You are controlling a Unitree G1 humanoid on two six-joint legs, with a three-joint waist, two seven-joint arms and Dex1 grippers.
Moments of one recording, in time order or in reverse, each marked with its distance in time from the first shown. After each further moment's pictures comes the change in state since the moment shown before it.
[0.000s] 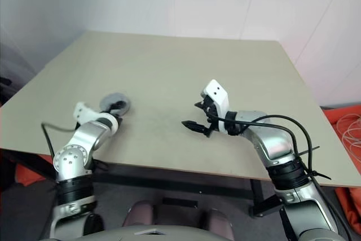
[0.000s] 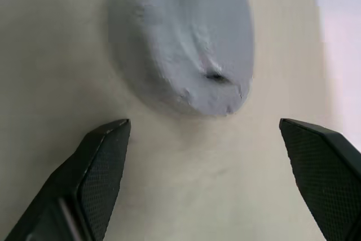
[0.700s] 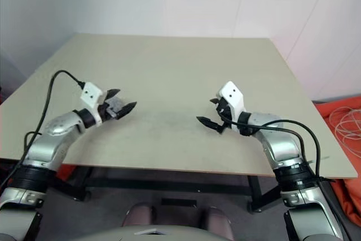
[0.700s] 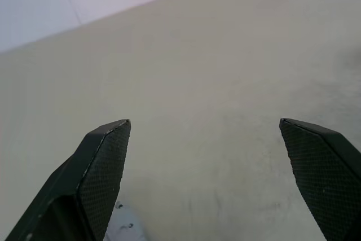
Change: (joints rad) left arm -0.025 0.484 -0.291 0.309 0.764 -0.686 -1.320; right arm 0.054 -0.010 -0.081 0.174 -0.080 -0.278 0.035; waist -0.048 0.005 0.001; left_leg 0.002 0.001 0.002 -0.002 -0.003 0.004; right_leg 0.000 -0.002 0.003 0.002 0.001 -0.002
